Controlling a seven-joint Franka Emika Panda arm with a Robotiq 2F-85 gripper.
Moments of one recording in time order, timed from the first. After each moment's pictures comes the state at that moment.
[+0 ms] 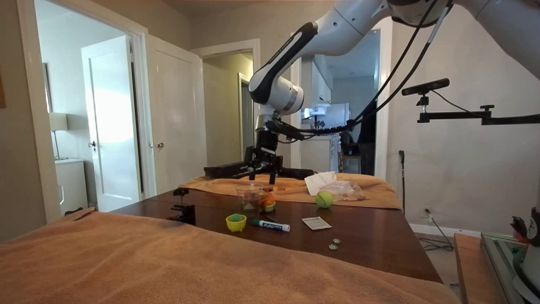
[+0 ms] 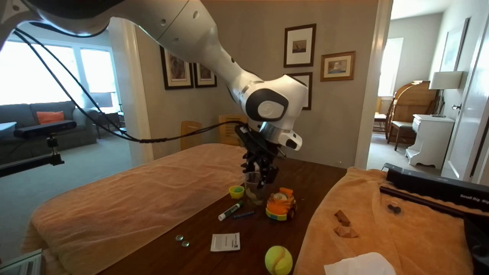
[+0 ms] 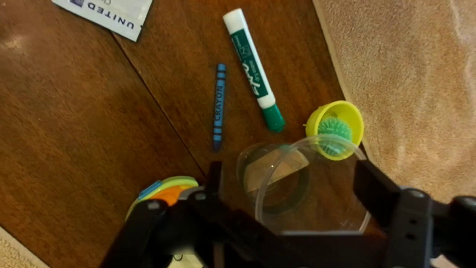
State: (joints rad) arm -0.12 0.54 -0.01 -1.70 0.37 2.05 -0.09
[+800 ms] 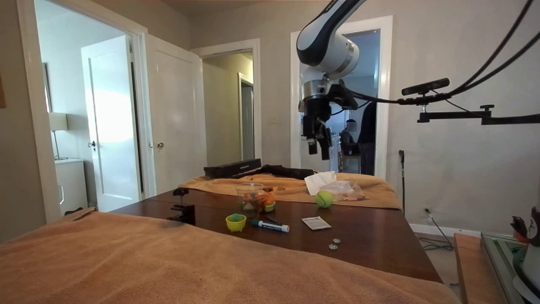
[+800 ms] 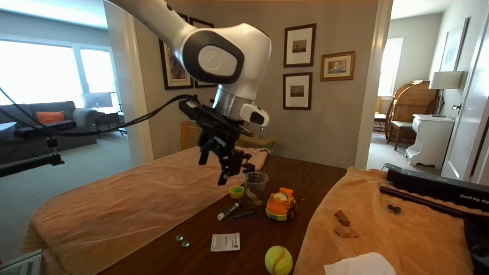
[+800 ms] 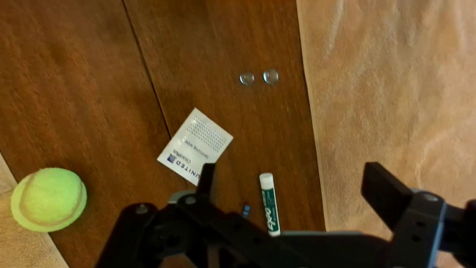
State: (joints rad) arm -0.13 -0.02 -0.07 -2.25 0.23 1.97 -0.35
